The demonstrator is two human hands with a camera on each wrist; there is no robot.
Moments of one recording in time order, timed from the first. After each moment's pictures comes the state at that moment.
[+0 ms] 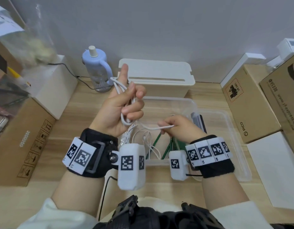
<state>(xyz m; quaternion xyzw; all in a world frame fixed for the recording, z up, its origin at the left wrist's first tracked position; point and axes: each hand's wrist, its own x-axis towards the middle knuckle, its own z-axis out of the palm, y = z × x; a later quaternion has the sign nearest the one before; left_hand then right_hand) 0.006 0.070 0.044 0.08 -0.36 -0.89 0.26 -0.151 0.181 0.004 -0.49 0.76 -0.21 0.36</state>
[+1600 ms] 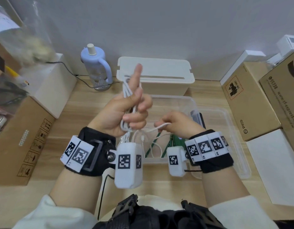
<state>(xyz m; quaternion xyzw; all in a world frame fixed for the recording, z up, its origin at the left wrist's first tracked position) 0.008 0.068 0.038 -0.01 -0.34 -0.93 0.10 -0.148 0.173 0.015 -0.51 0.75 -0.20 0.38</state>
